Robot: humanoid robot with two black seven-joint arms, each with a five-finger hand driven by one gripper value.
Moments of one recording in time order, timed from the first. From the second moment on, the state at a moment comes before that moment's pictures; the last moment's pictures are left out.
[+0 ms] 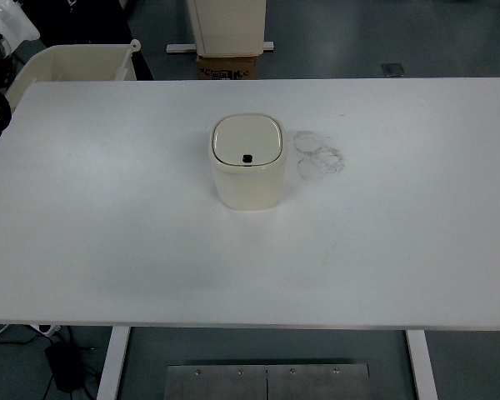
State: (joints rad) left arm -1.14 0.55 -0.55 -0.70 -0.16 -0.33 -0.08; right arm -0.01 0.00 0.36 0.20 -0.14 0.00 0.15
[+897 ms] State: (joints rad) left arm -0.85 0.41 -0.89 -0.48 -0.32 -0.31 -0.15; right arm -0.01 0.00 0.36 0.20 -0.14 0.00 0.15
